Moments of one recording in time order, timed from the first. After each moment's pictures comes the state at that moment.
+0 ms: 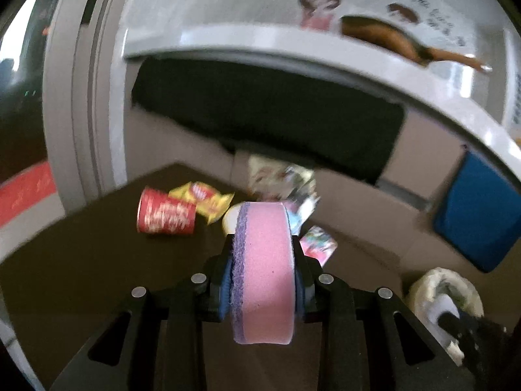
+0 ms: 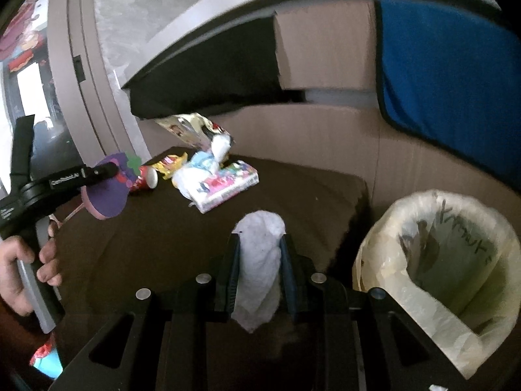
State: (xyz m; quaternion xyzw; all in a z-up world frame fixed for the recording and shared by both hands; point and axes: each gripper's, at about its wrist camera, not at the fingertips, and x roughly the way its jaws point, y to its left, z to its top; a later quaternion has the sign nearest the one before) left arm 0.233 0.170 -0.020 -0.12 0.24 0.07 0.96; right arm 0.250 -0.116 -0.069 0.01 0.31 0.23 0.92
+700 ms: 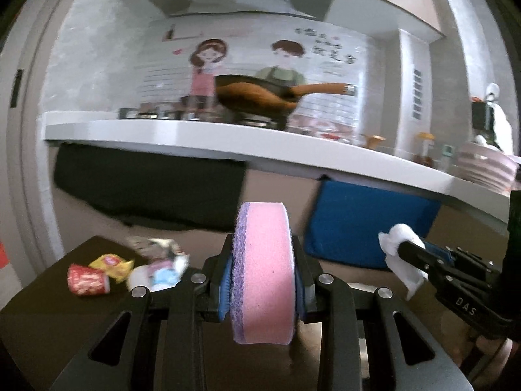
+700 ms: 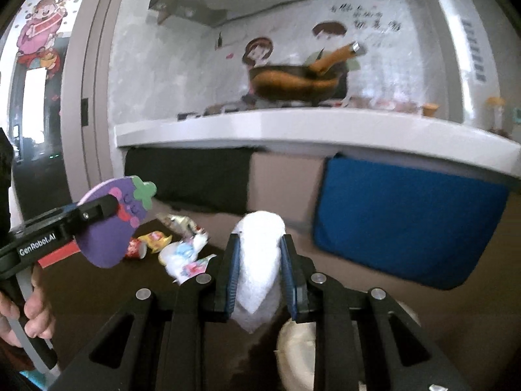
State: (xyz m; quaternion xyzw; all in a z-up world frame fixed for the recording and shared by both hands) left arm 0.174 0.040 0.083 -0.06 0.13 -0.11 0.98; right arm 0.180 -0.183 0.067 -0.03 0.15 0.16 0.98
